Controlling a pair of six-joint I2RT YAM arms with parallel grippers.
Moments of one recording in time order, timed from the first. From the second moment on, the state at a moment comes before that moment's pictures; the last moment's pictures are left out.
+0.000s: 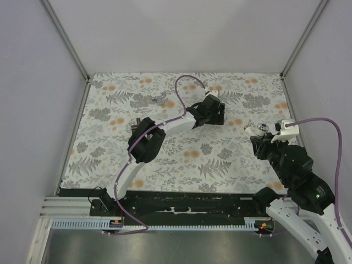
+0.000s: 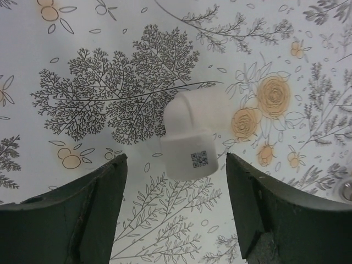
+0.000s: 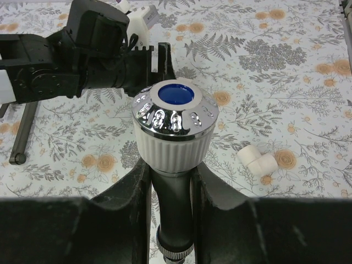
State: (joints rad) left arm -0.83 2.39 1.92 -0.22 -0.10 -0.56; right arm 0.57 0.42 0.88 -0.72 0.37 0.23
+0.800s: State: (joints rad) left arm -0.85 2.05 1.42 -0.21 -0.34 -0.63; right arm 0.57 0.40 0.84 -0.74 0.36 0.21
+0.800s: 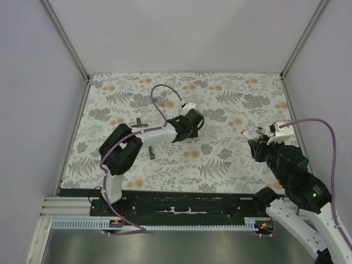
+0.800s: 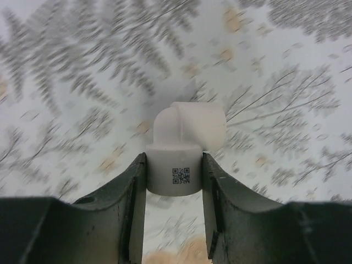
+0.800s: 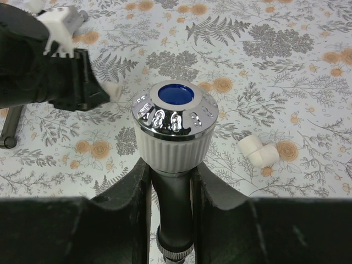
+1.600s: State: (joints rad) left arm -0.85 1.61 0.87 -0.32 -0.42 -1.08; right arm 0.57 0.39 0.77 -0.73 0.21 0.27
